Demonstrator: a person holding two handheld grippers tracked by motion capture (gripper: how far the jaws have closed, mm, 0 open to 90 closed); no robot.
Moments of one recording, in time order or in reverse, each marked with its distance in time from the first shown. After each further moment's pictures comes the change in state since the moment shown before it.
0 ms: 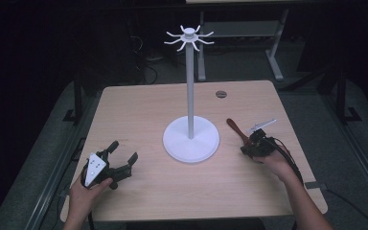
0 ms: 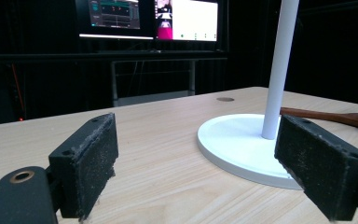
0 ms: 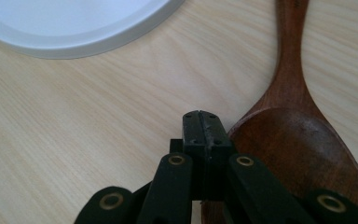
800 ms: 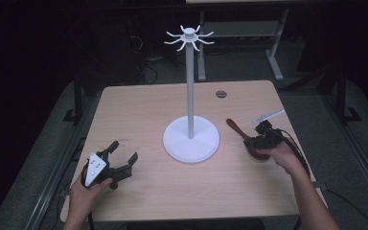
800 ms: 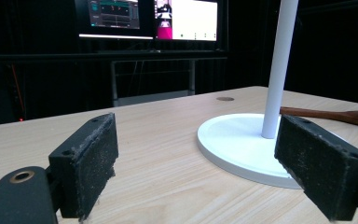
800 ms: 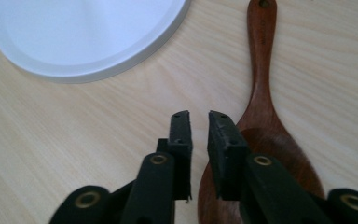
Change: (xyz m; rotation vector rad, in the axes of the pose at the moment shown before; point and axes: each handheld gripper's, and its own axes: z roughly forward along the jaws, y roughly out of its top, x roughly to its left) left arm 0.000 0.000 0.000 0.002 -0.001 0.003; right arm -0.011 0.020 -0.025 -0.011 0.013 0.008
